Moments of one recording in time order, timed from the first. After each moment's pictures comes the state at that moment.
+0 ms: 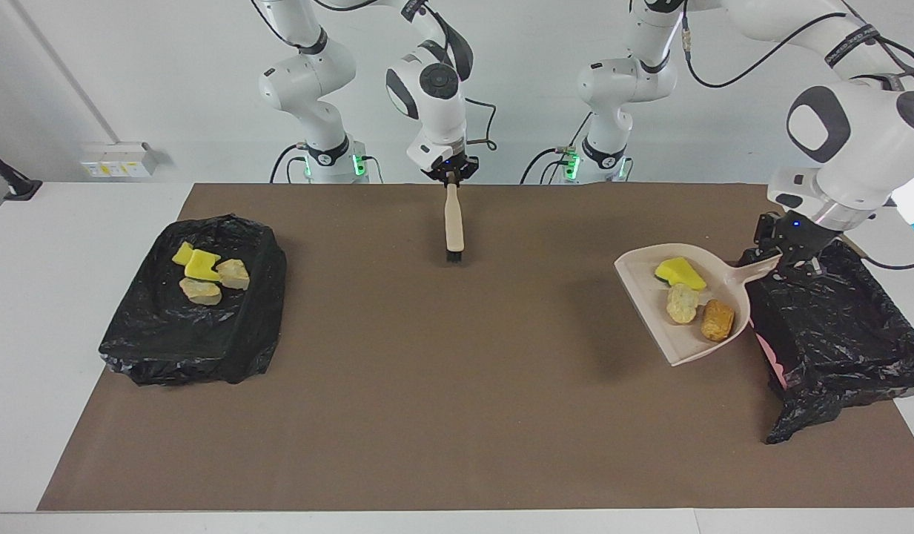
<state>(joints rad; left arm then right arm) 0.12 0.17 0.05 -1.65 0.02 1.81 1.59 0.71 -0.17 0.13 -2.43 0.29 2.13 0.68</state>
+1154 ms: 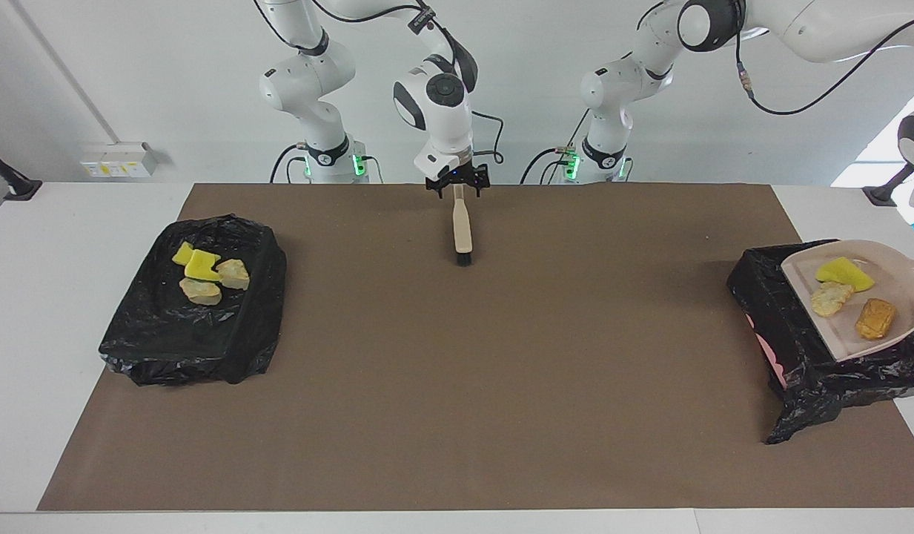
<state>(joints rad) 0.34 0.39 0.03 -1.34 0.63 1.91 1.76 0.67 -0.10 0.12 -2.38 0.21 2.24 0.71</state>
